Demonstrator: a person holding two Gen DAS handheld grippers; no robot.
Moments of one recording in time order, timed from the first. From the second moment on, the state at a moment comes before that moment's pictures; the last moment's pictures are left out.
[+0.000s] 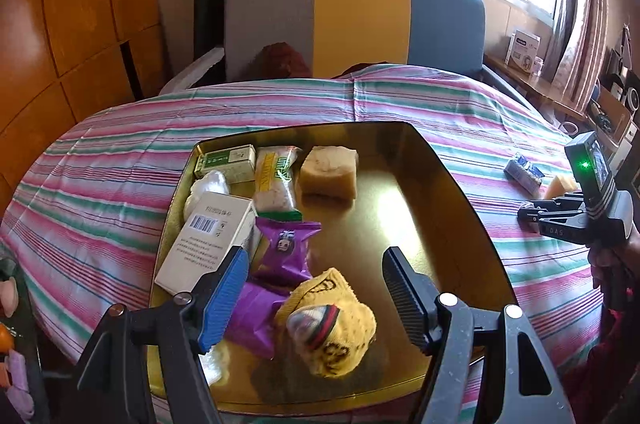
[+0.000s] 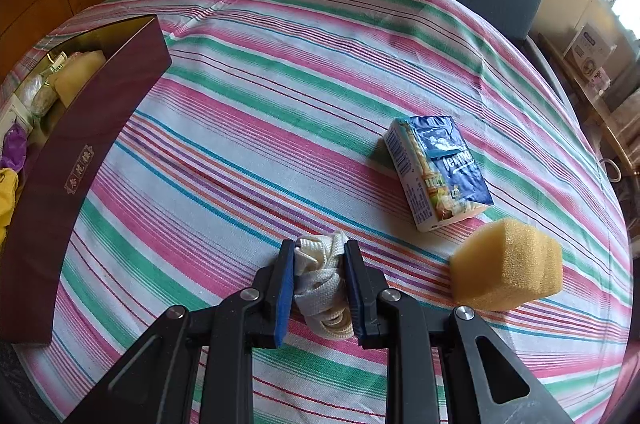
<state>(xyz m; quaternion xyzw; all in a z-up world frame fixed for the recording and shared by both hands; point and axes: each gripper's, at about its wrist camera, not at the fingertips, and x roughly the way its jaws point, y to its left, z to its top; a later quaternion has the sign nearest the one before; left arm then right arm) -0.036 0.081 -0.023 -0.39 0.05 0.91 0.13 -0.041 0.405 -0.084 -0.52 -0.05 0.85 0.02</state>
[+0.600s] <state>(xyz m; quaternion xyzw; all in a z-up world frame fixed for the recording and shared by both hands) -0.034 0.020 -0.023 -0.40 0.00 0.91 0.09 -0.035 0.356 -0.004 -0.45 0.03 0.89 -0.02</state>
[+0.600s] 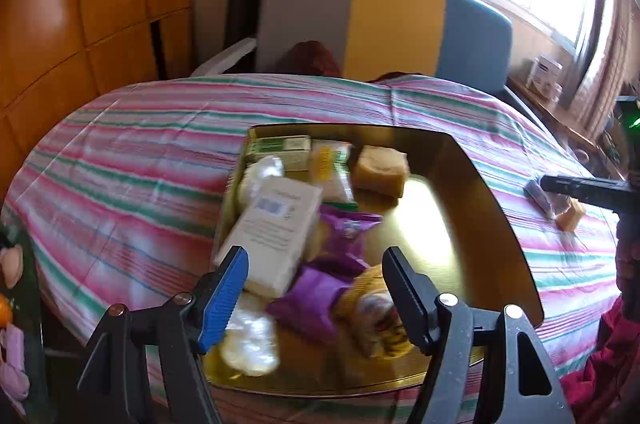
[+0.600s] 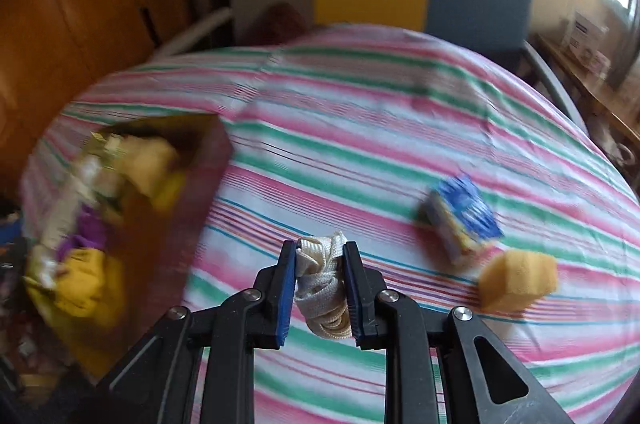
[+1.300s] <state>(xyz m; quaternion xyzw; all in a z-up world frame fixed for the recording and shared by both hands) -0.041 -0.006 -0.038 -0.41 -0.02 0.91 0.07 -0.139 0.151 -0.065 -0.51 0.05 0.85 -0.15</state>
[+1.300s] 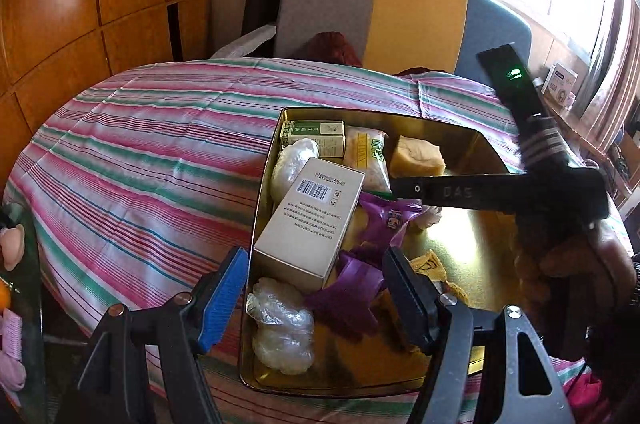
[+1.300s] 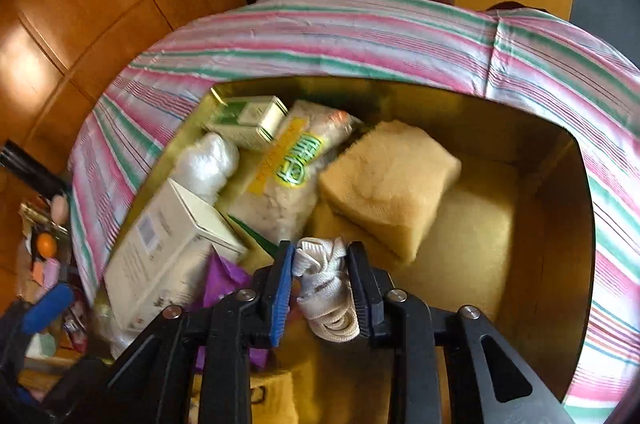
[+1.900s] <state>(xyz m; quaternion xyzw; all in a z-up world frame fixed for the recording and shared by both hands) -0.027 0.024 -0.027 -0.40 0.01 0.91 0.10 -0.061 0.248 0.001 -0.43 0.07 0.89 -0.10</state>
